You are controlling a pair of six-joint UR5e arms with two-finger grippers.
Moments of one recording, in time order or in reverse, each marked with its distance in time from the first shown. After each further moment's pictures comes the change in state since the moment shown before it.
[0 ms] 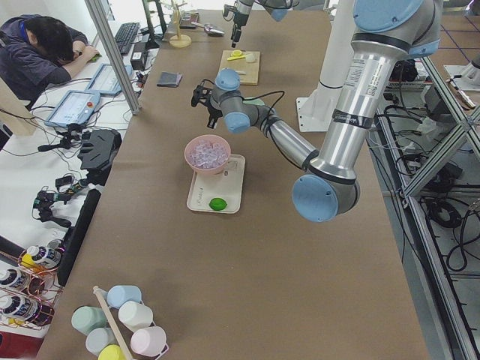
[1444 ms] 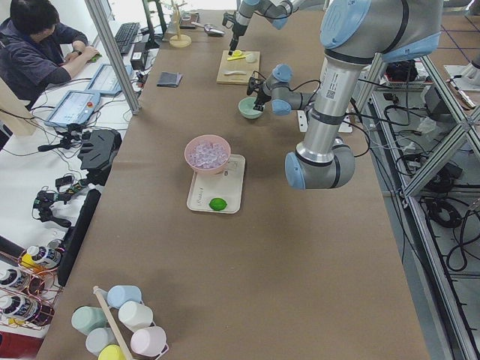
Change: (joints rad) left arm 0.550 -0.193 0.113 -0.006 0.552 -0.307; right arm -0.082 0.048 -0.072 -0.008 -0.152 0.129
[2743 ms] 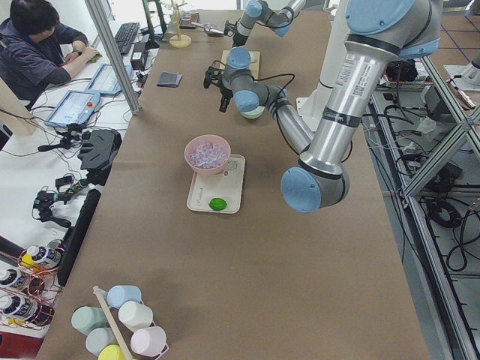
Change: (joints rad) left arm -0.674 0.248 -0.218 0.167 -0.722 0.528; right arm -0.108 0.022 -0.057 0.005 -0.136 0.049
